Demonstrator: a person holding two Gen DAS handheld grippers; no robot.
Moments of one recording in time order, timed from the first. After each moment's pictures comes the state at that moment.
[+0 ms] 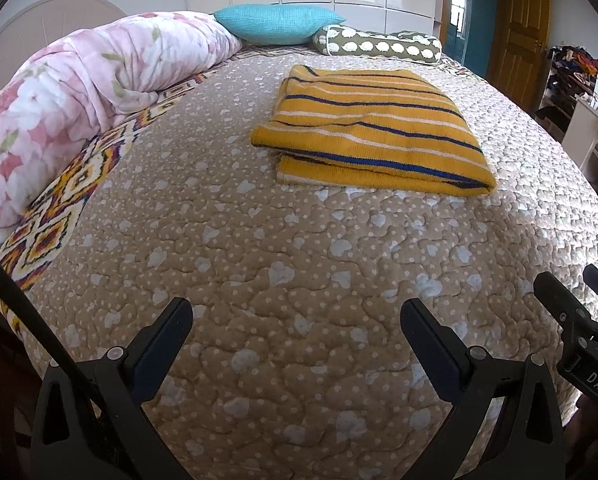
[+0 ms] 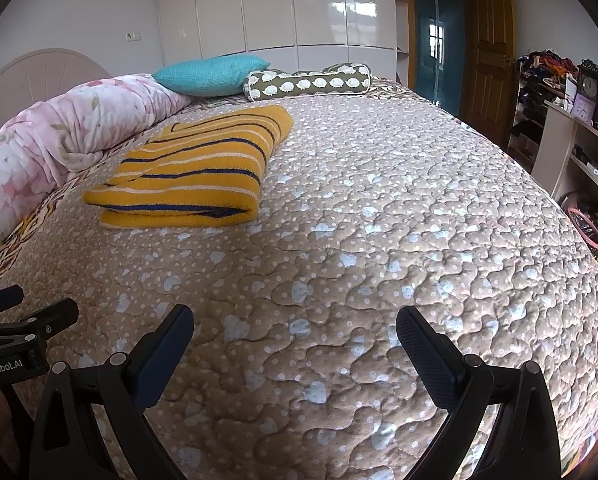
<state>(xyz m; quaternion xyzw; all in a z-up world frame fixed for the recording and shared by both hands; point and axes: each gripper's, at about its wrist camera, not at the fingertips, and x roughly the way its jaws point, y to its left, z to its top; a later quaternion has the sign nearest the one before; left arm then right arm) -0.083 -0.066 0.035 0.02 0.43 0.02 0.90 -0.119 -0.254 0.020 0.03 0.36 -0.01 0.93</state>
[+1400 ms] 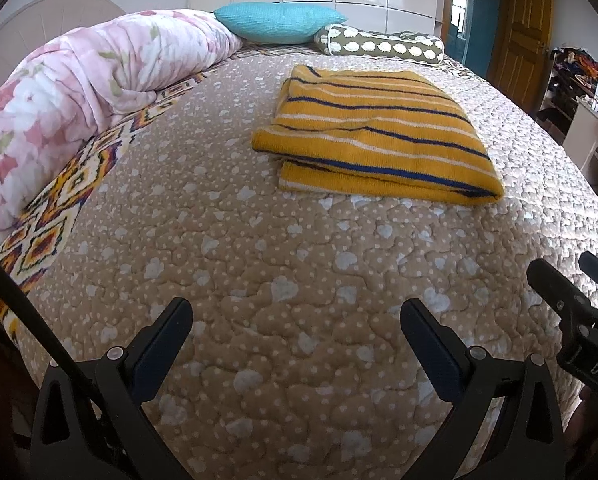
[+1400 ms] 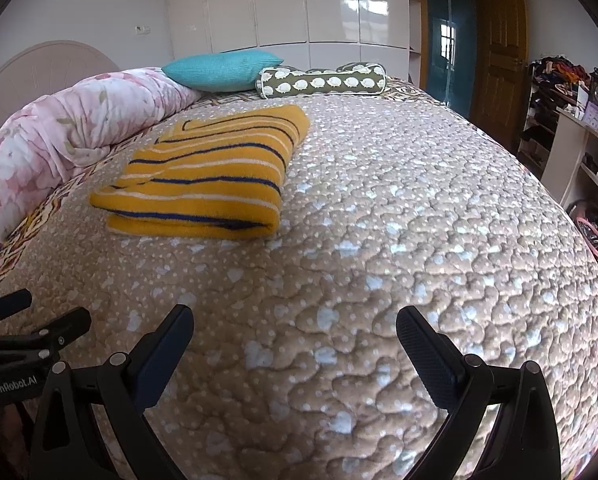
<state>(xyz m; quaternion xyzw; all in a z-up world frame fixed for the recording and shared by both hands) -0.070 -0.063 0.035 0.02 0.43 0.01 0.90 -0.096 -0.244 0.026 0.02 0.37 0.02 0.93</state>
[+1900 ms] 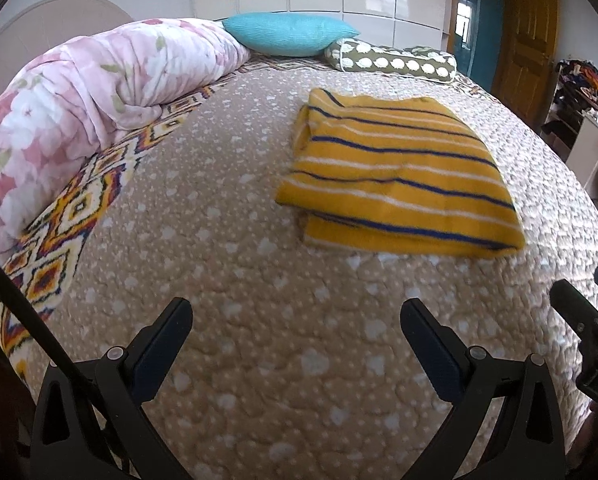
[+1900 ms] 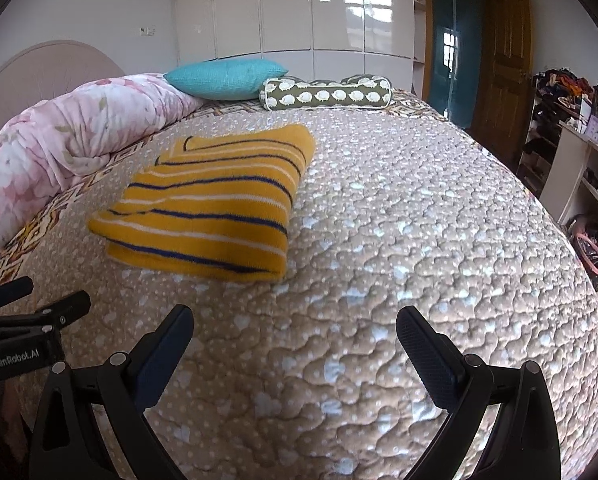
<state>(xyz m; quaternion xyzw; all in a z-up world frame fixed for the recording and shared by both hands) -0.032 -0.042 0.052 0.01 0.42 0.02 0.91 -0.074 -0.238 0.046 0.01 0.35 0.01 0.93</state>
